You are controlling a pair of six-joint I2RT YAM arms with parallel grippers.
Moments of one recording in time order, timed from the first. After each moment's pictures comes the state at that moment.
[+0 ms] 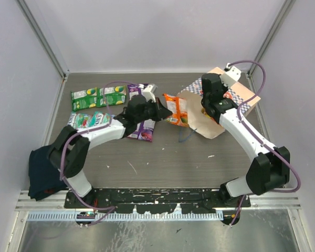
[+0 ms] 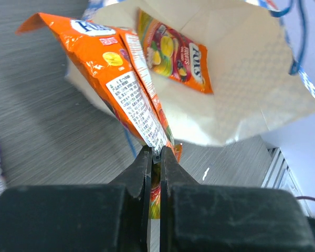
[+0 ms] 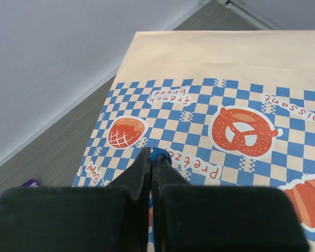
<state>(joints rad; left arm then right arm) -0.70 1.75 1.10 0.38 0.22 -0.65 0.37 1.40 1.22 -0.22 0.77 0.67</state>
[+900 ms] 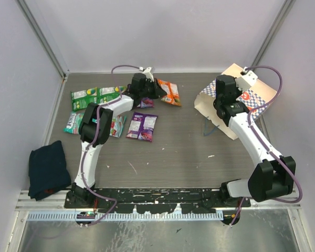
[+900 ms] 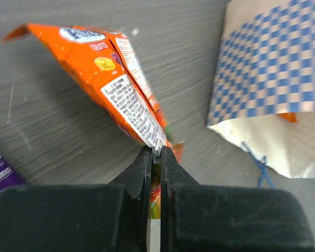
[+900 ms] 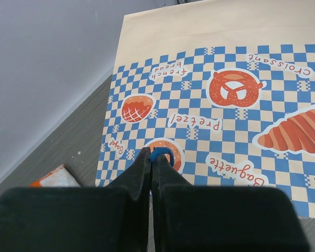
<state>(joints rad) -0.46 2.26 1.69 0.24 0.39 -0.56 0.21 1.35 1.15 -0.22 0.76 0.68</state>
